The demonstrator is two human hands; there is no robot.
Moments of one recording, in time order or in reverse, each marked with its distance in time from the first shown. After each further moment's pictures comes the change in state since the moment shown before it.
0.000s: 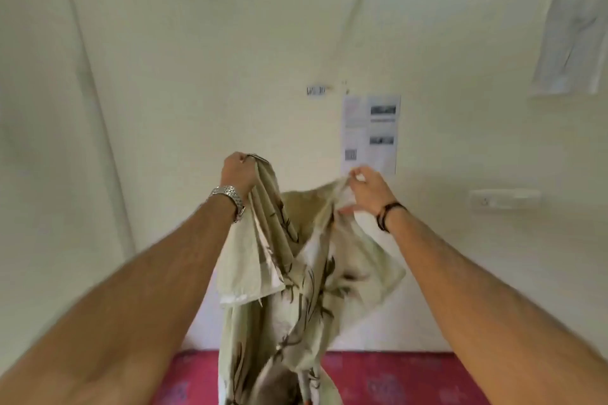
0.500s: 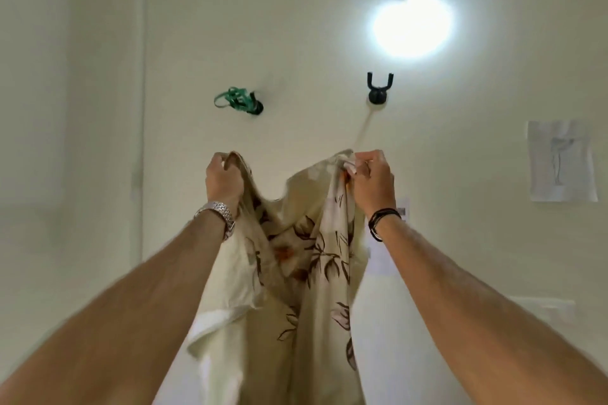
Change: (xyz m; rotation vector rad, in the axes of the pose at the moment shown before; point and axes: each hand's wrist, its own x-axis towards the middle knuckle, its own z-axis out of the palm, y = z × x) left_hand 0.044 0.161 -0.098 -0.165 0.290 0.269; right_hand 0.026 -0.215 -0.033 0.108 0.405 -0.505
